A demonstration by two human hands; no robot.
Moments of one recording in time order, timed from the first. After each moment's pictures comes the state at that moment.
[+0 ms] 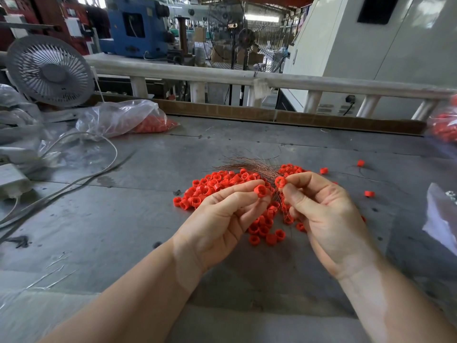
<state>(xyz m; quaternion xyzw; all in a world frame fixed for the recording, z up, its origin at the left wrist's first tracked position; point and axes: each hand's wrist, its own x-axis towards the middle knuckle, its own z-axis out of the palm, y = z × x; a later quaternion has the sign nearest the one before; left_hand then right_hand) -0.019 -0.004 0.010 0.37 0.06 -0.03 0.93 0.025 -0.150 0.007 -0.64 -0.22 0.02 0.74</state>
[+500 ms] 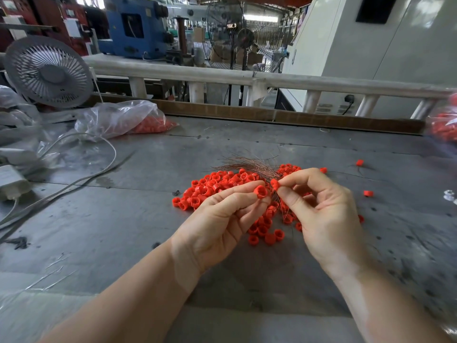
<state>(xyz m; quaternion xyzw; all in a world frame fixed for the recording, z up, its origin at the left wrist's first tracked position) -0.019 -0.003 0.008 0.36 0.05 -0.05 0.93 0.024 -0.149 0.006 -0.74 -0.29 -0.20 0.58</state>
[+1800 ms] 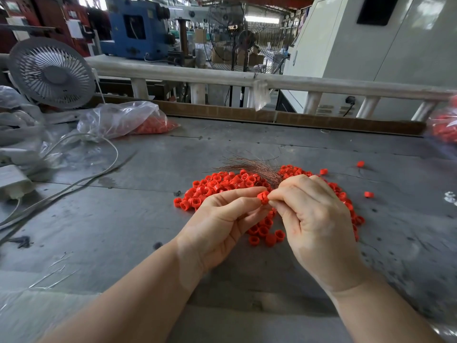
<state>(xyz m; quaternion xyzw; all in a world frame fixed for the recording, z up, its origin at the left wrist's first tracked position) -0.019 -0.004 0.005 0.42 0.06 -0.02 0.91 0.013 -0.149 0.007 -0.80 -0.39 -0.39 0.25</state>
